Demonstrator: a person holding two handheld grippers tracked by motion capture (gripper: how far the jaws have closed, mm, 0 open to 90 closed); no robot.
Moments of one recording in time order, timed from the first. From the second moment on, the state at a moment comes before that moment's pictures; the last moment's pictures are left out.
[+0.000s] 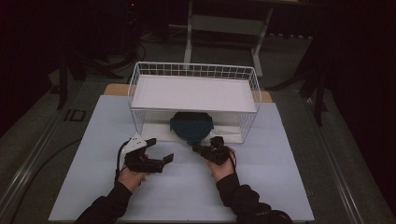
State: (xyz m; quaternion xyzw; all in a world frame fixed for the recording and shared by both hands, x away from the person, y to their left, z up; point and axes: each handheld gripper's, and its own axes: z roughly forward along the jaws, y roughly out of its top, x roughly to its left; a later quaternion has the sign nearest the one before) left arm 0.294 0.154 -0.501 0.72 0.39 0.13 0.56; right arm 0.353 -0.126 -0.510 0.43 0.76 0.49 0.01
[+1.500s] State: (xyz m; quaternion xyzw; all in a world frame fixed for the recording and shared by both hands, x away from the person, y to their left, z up) left arm 0.273 0.151 -0.486 0.73 0.35 0.14 0.57; right arm 0.343 -0.146 -0.501 0.37 0.76 0.53 0.03
